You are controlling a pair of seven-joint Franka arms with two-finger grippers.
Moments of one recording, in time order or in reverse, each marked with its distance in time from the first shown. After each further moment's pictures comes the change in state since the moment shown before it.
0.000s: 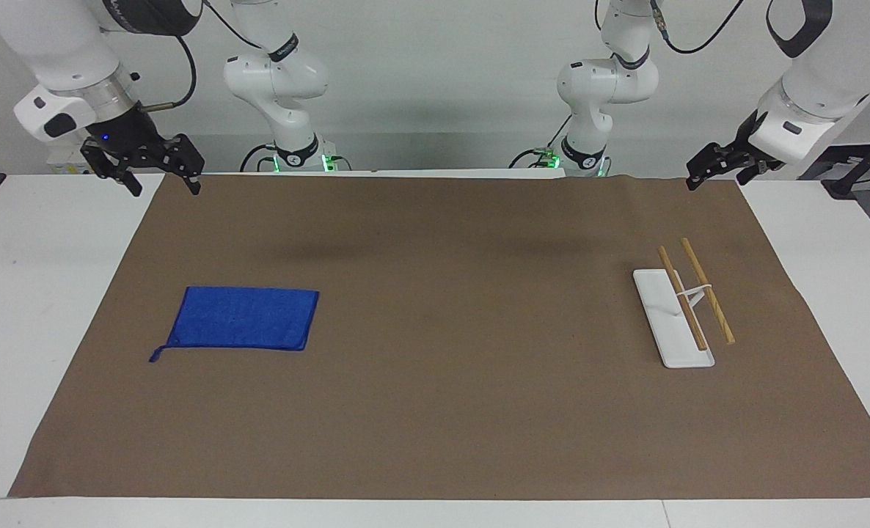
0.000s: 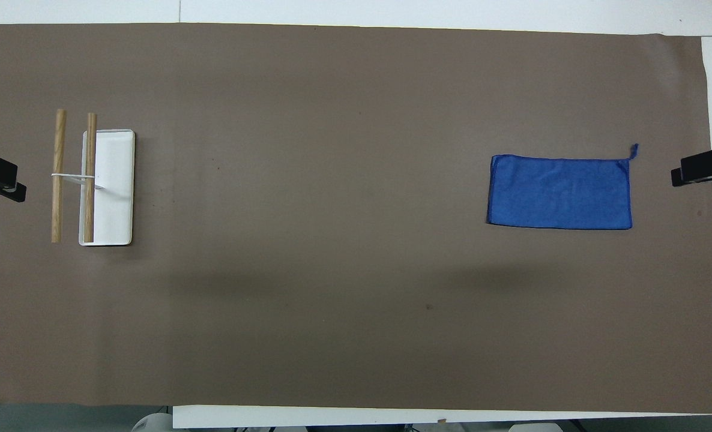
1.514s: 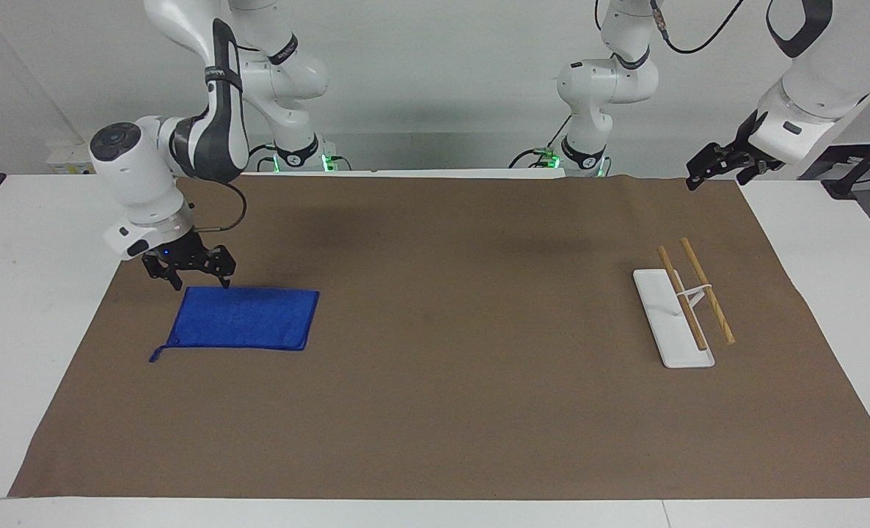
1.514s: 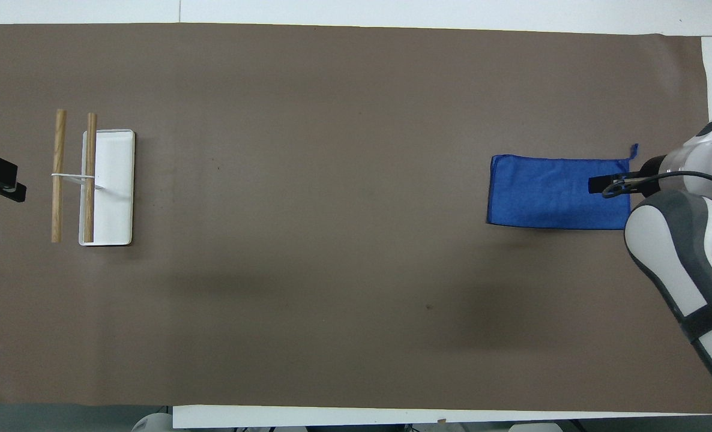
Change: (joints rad) left arm 0.000 0.000 0.000 0.000 0.000 0.000 0.000; right arm -0.016 0.109 -0.029 -0.562 0.000 0.780 -0.100
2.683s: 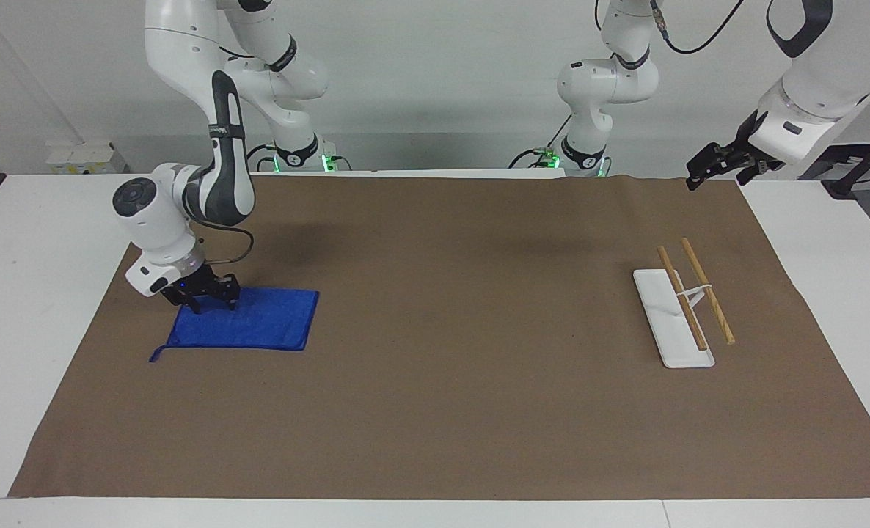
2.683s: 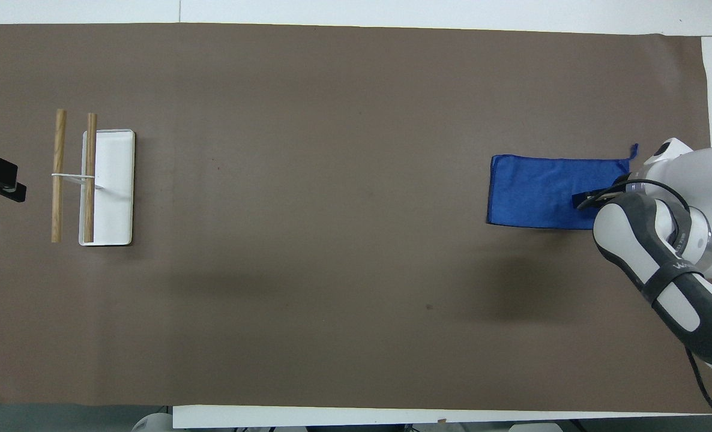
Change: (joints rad) left arm 0.000 0.000 0.000 0.000 0.000 0.000 0.000; right arm -0.039 0.156 0.001 -0.041 0.046 0.135 -0.108
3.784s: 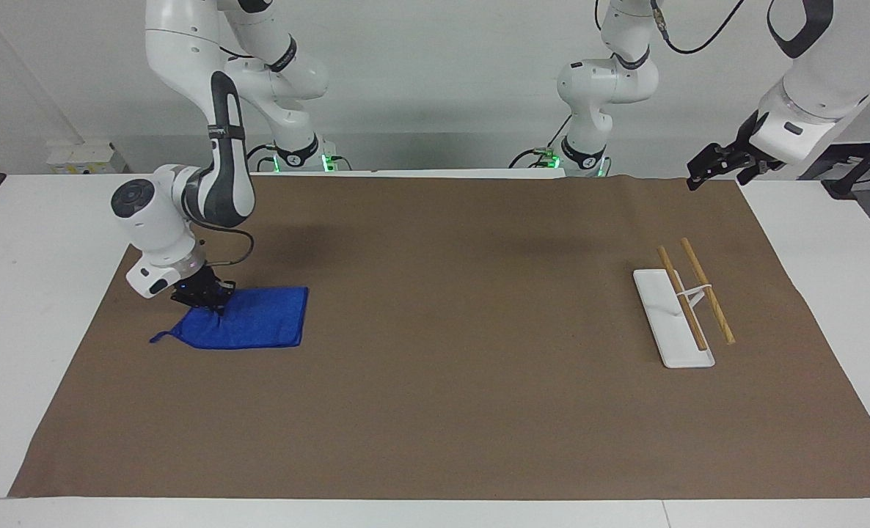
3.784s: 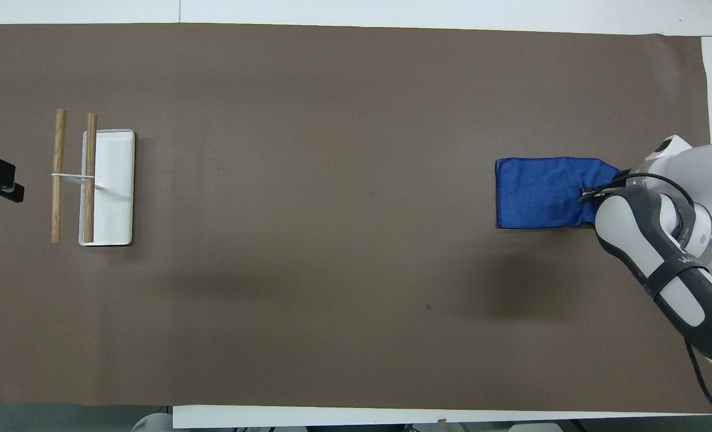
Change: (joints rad) left arm 0.006 0.000 0.007 -0.007 0.000 0.000 -0.022; right arm 0.002 -0.004 0.008 0.035 0.077 -0.057 0.005
